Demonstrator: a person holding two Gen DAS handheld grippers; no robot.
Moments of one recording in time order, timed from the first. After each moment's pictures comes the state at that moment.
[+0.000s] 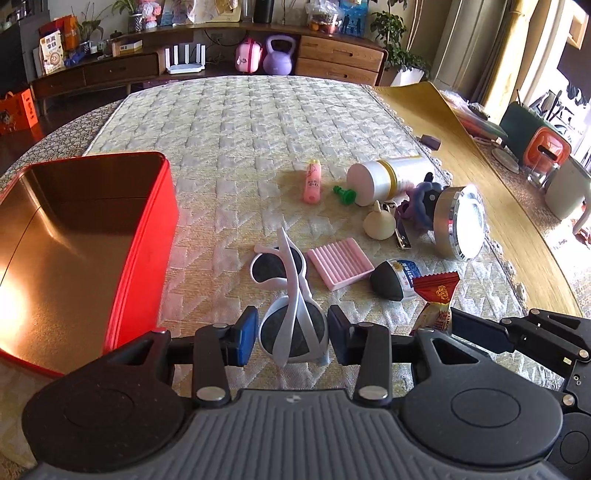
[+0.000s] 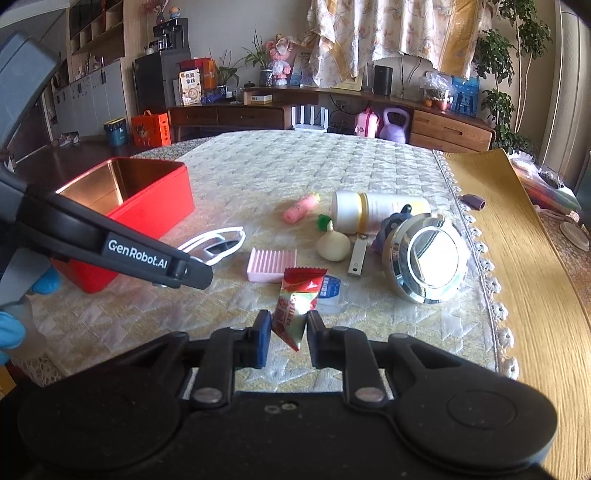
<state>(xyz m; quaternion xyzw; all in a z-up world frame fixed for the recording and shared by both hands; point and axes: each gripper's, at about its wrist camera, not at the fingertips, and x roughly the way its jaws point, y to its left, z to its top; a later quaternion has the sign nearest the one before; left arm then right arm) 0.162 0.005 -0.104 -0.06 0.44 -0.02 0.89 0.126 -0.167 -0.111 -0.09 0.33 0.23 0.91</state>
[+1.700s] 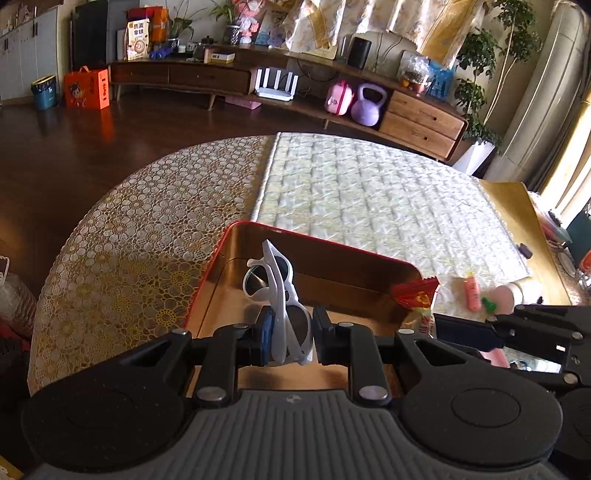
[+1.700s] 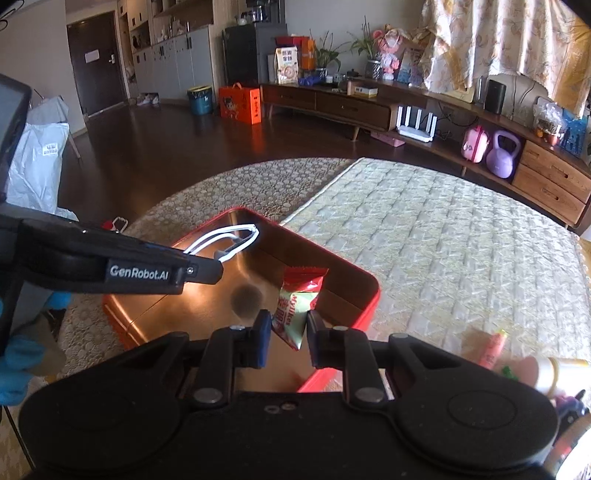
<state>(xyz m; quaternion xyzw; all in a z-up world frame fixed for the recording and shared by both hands) 0.166 0.210 -0.066 -0.13 0.40 0.07 0.90 0.194 0.038 -0.063 -0.14 0.36 0.36 0.85</state>
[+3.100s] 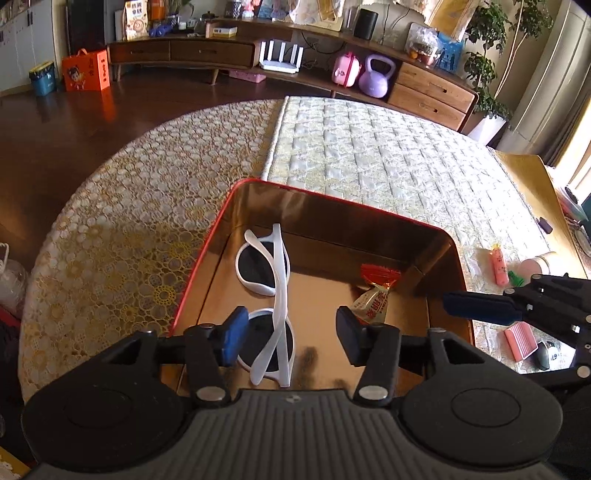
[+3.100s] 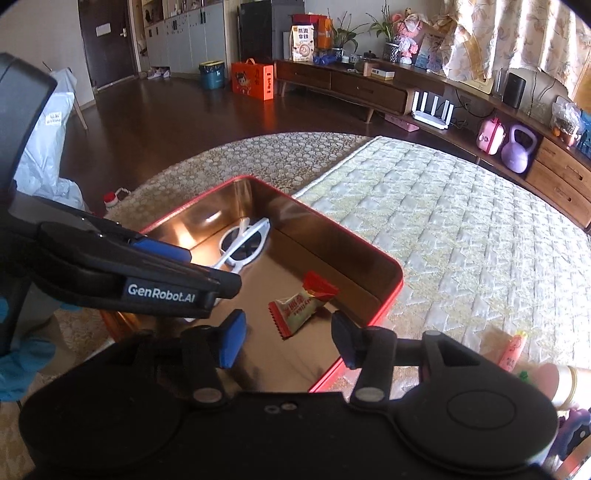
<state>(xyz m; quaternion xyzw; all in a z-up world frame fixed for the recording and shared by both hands) 0.173 0.210 -0.093 -0.12 0.44 0.07 0.89 0.198 0.049 -0.080 -0.17 0.37 0.37 0.83</state>
